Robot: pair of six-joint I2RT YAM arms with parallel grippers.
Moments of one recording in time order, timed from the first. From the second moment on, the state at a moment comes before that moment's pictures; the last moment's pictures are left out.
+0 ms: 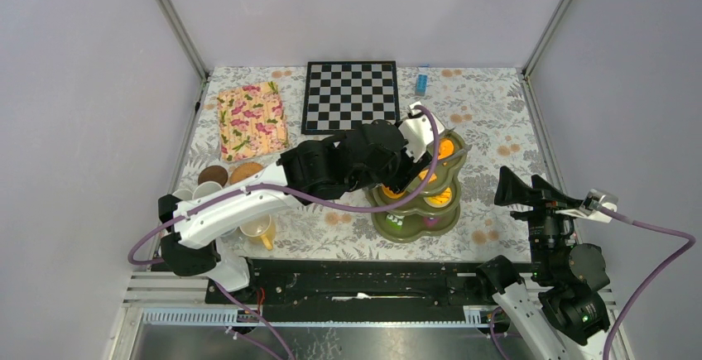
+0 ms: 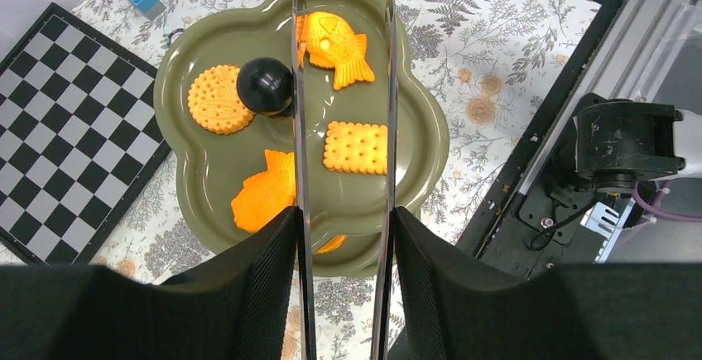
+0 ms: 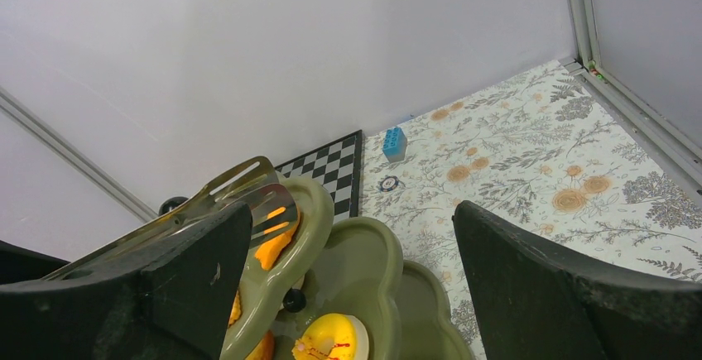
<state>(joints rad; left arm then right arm) -1.25 1.54 1.81 -0.77 -0.25 -0.08 0.46 0.01 0.68 -0.46 0.50 0.40</state>
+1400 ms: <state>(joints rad) -0.40 1.51 1.21 -0.64 -0.81 -0.90 0.46 0.03 0.68 -0.46 0.48 0.42</state>
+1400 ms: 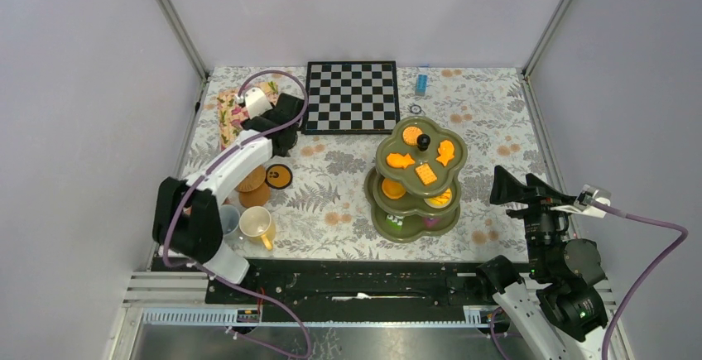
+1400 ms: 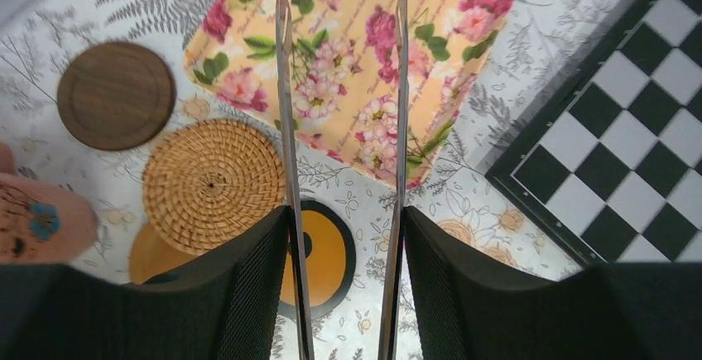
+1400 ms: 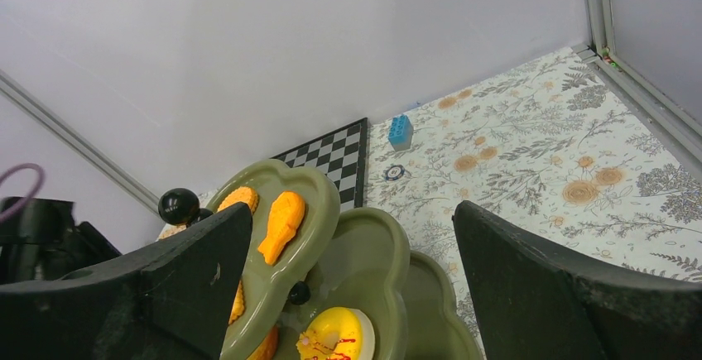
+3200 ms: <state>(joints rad) -0.34 1.72 1.21 -0.55 -0.76 -0.93 0.46 0.04 0.67 -0.46 0.46 0.42</state>
